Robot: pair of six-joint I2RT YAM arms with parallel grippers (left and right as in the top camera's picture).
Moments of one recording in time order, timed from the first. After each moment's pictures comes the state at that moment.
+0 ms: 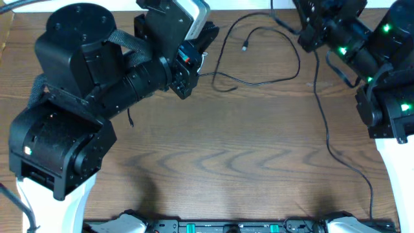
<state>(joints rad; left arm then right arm) -0.47 1.42 2.20 -1.03 0.36 0.14 0.22 1.33 1.62 -0.31 -0.38 0.22</state>
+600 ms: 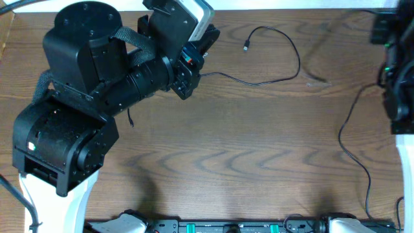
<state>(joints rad) -0.47 1.43 2.20 -1.06 0.36 0.17 -0.03 1.33 1.62 -0.52 0.39 -0.18</state>
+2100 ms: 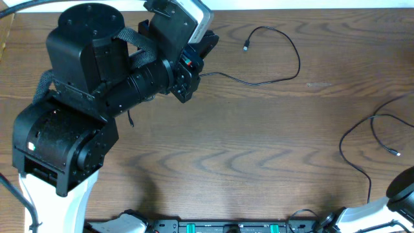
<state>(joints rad) -0.47 1.43 2.20 -1.09 0.36 0.14 -0.70 1.79 1.63 -0.62 0.30 -0.04</state>
